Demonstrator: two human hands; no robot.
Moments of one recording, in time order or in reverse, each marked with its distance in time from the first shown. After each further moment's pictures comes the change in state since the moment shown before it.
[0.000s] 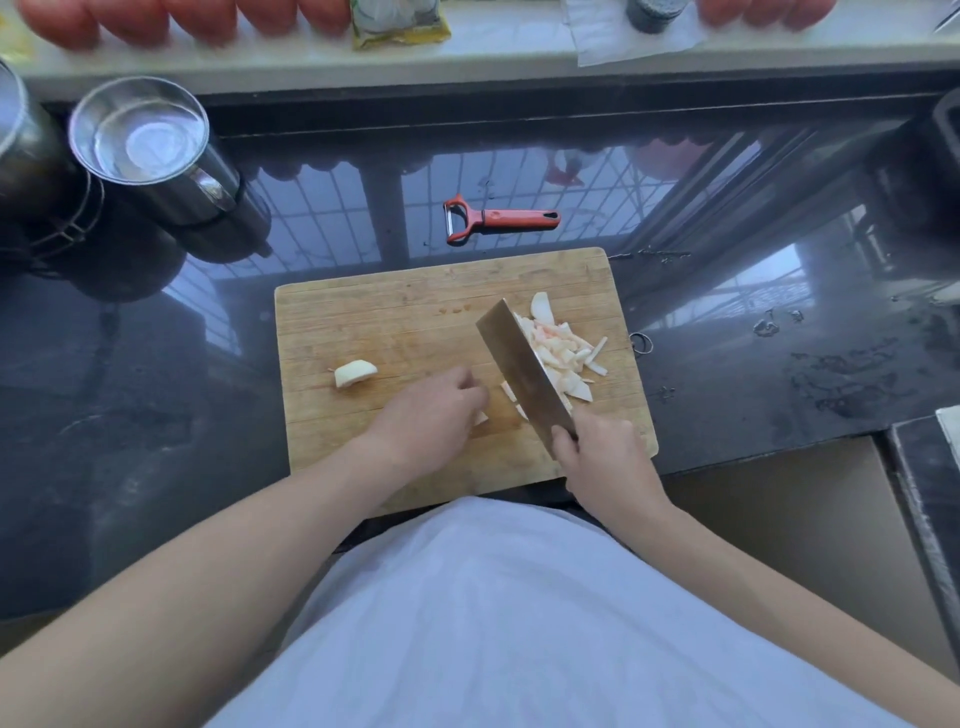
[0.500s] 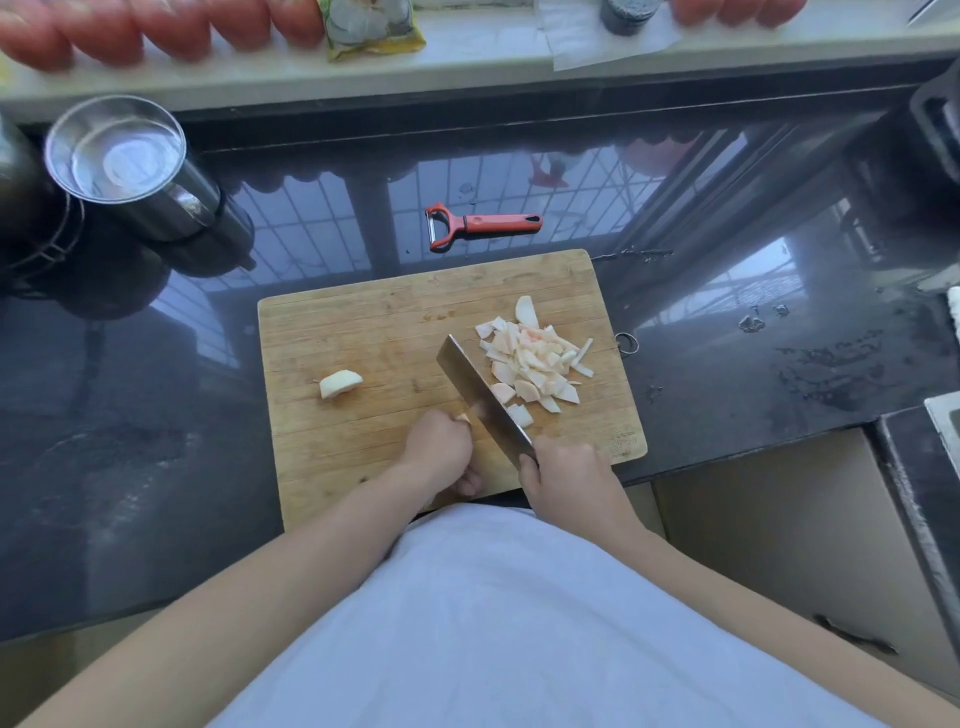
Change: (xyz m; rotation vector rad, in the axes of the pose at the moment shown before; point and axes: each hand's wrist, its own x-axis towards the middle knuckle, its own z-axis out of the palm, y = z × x) left_hand 0.005 0.045 0.012 -0.953 -0.121 -0.816; right_hand -0.016 -0.016 0.007 -0.098 -0.126 -0.058
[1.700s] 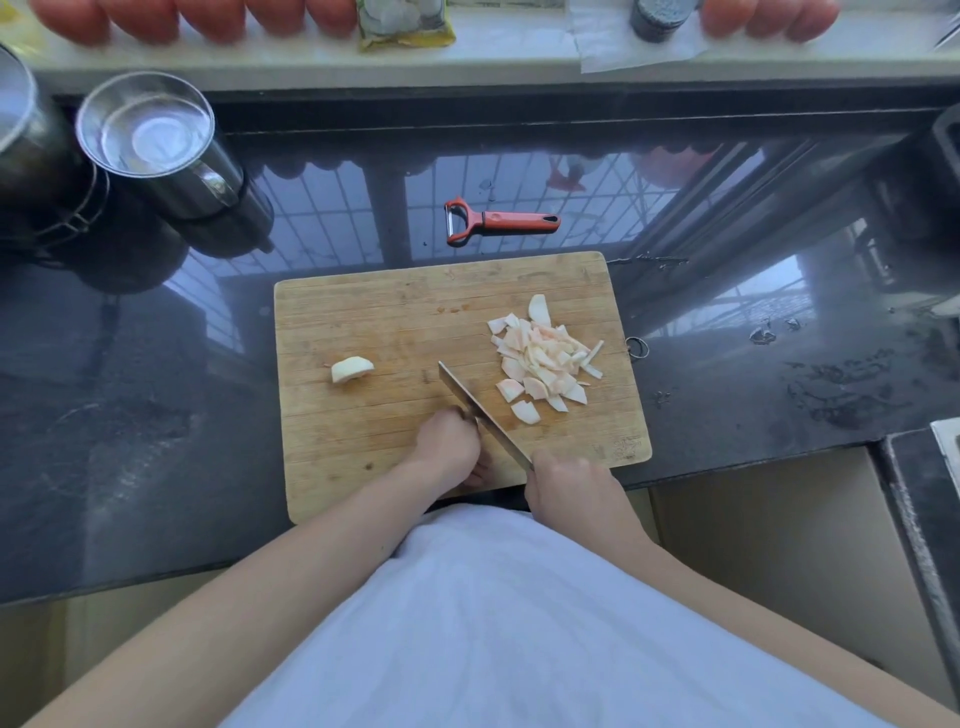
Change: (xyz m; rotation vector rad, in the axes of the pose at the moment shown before) left_hand -0.018 0.004 0.000 -0.051 0.016 0.053; right_hand -0.012 -0.001 0.009 -0.246 -0.075 -0.055
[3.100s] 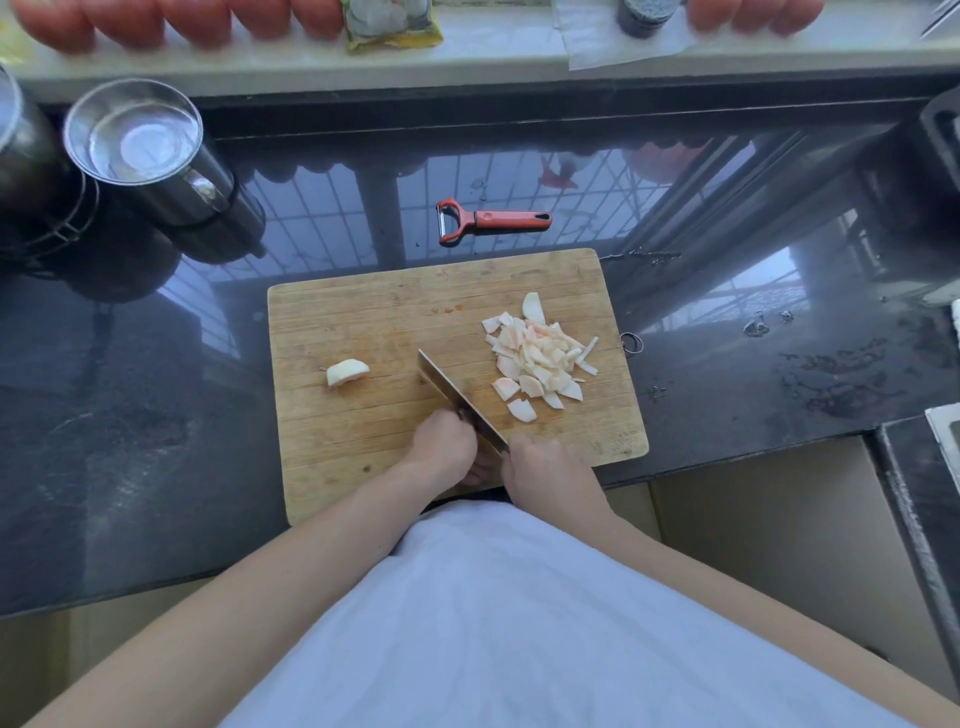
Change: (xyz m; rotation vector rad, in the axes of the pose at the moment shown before) left_hand 0.005 -0.003 0.001 0.048 0.019 -0.008; right_hand 0.024 -0.013 0.008 0.013 0.122 -0.045
